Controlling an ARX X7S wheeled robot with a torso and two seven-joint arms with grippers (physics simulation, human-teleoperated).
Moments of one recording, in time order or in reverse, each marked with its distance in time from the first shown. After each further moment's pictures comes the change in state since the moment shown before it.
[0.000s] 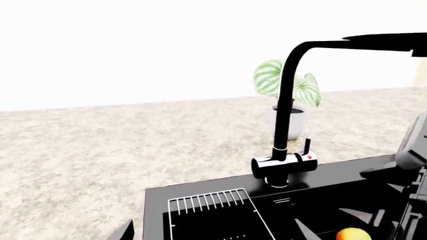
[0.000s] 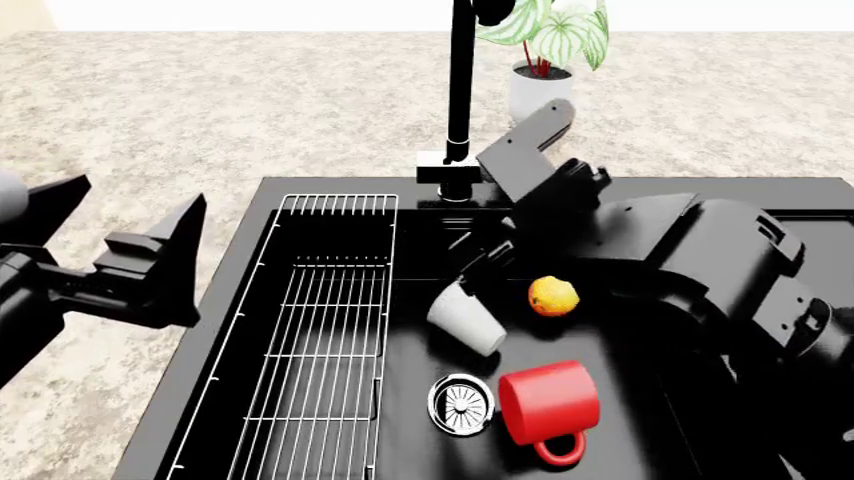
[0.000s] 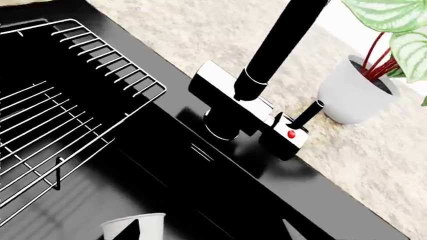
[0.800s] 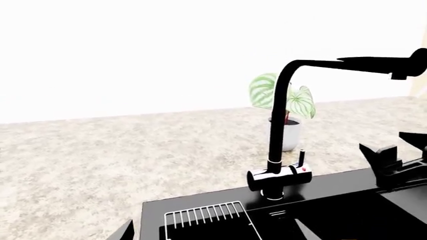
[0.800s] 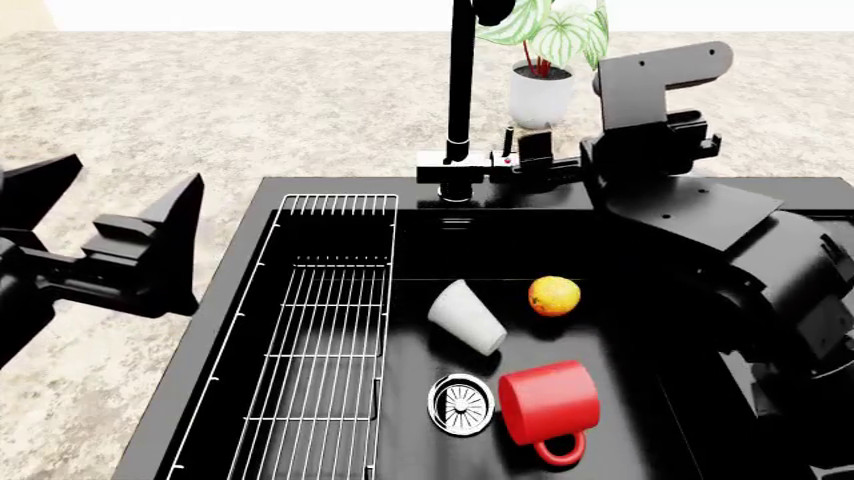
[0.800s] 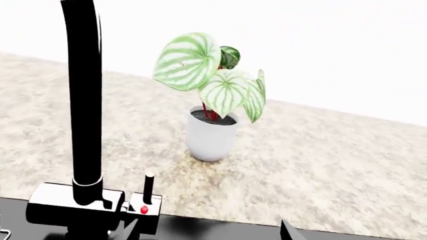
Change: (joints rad) left arm -0.047 0.016 -0.057 0.027 -0.052 -0.046 -0.042; right arm -0.124 0.017 0.276 0.027 -0.043 -0.271 0.356
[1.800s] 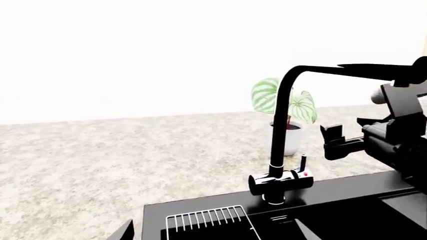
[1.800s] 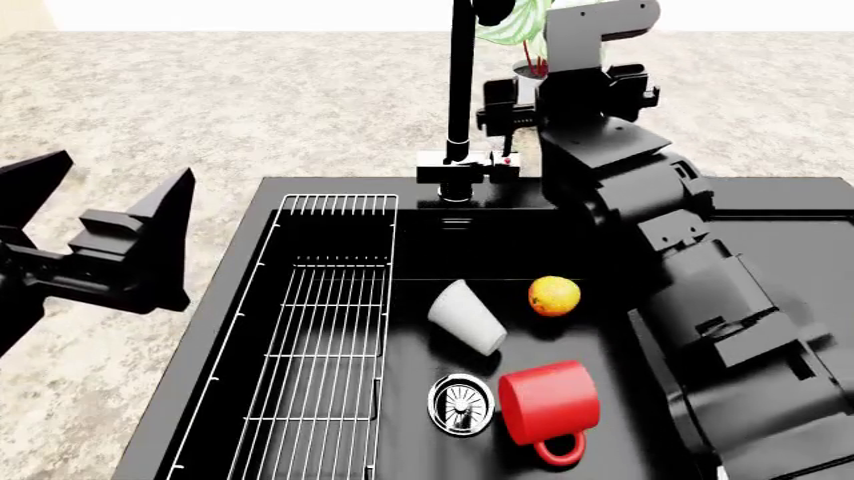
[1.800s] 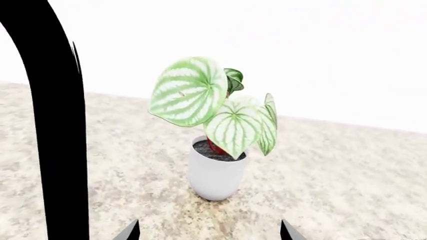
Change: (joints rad) left arm 0.029 -0.022 -0.011 -0.002 0.007 0.038 0.017; right arm 0.236 -0.350 -0.080 0.793 -0.257 -0.366 -0.240
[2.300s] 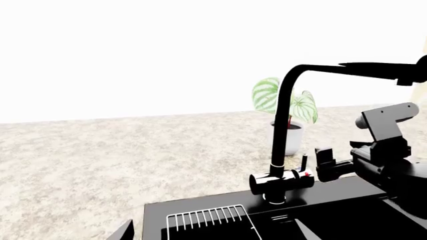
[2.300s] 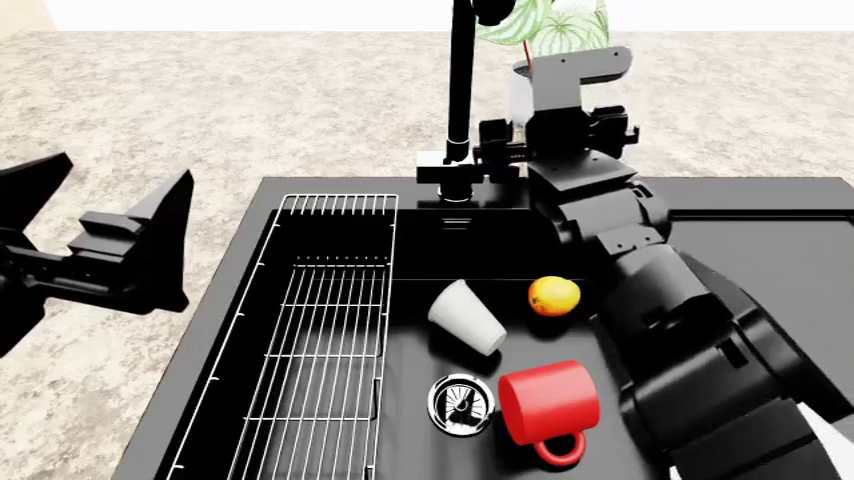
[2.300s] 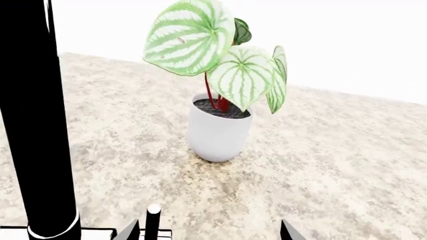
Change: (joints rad) left arm 0.022 -0.006 0.003 -0.005 0.014 0.020 0.010; right arm 0.037 -0.130 -0.119 0.409 0.062 -0.183 -0.090
